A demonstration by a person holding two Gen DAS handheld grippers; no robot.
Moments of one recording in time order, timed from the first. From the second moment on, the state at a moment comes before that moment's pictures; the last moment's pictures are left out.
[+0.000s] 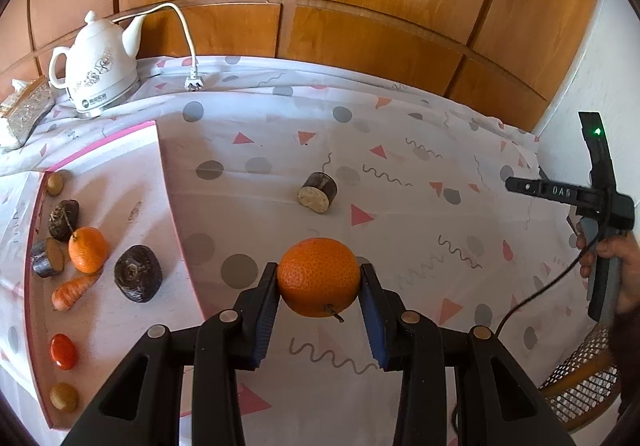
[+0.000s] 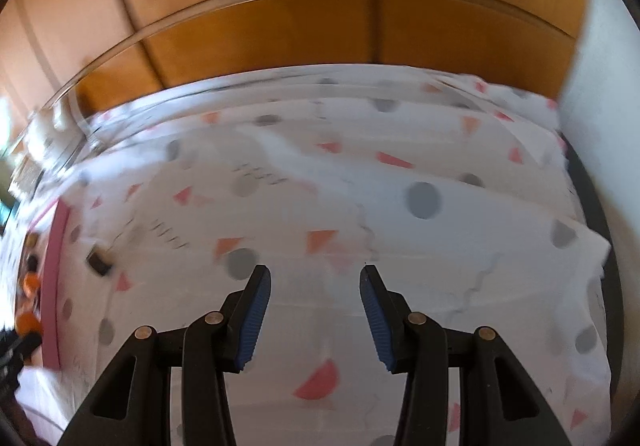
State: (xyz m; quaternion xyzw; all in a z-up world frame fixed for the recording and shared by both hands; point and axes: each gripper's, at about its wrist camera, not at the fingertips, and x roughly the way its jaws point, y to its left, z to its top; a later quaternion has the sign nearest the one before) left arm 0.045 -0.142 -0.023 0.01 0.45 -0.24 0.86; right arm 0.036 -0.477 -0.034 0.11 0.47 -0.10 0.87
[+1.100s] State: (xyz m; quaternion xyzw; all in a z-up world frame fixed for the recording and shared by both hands) left arm 0.056 0.015 -0.045 -0.07 0.47 -0.11 0.87; right arm 0.037 -0.364 -0.046 -0.04 0.49 0.10 0.86
